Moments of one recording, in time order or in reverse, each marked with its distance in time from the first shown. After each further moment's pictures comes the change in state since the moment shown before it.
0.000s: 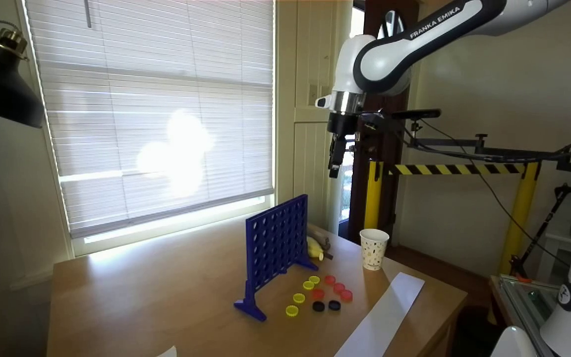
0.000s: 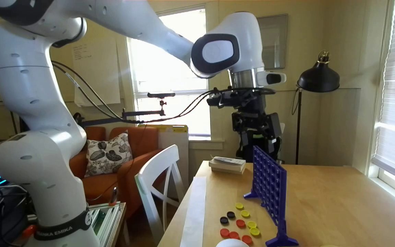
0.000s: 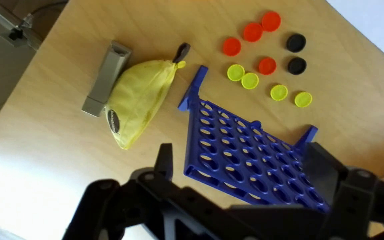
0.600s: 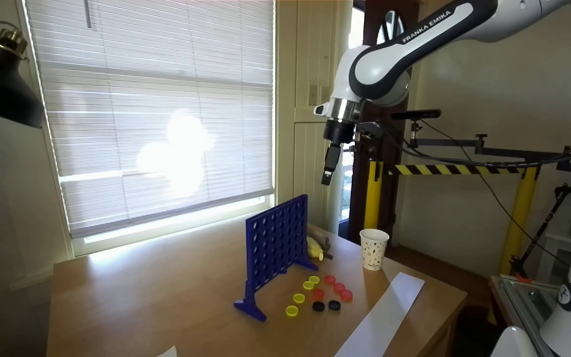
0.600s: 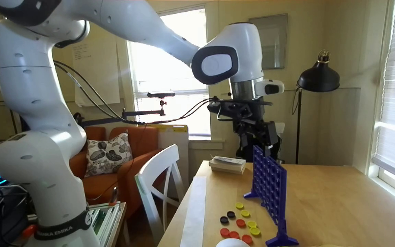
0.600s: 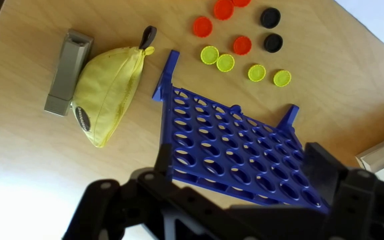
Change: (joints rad) arm 0.003 0.023 0.011 -0.029 0.134 0.066 -0.012
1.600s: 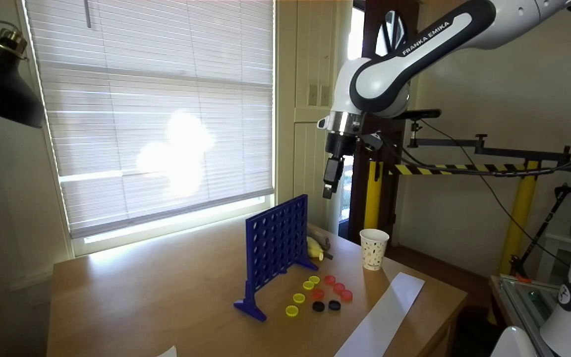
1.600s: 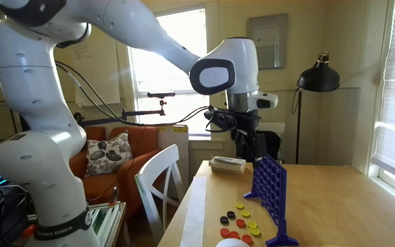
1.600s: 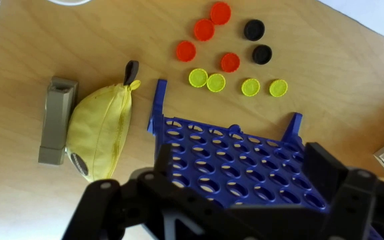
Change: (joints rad) arm -0.001 0.015 0.023 -0.059 0.000 0.025 0.182
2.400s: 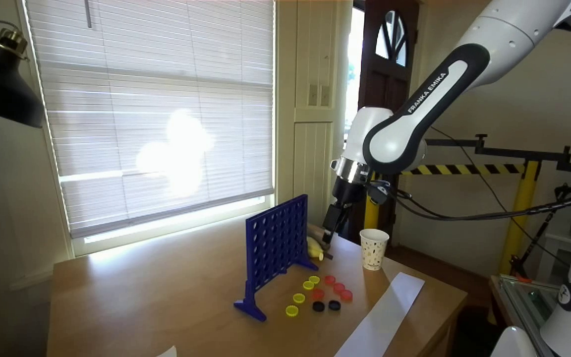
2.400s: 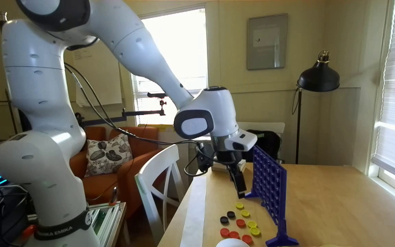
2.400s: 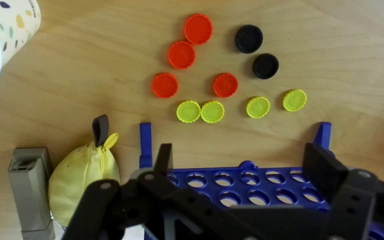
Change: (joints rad) arm 0.017 0.097 0.071 -0.254 0.103 0.456 0.168
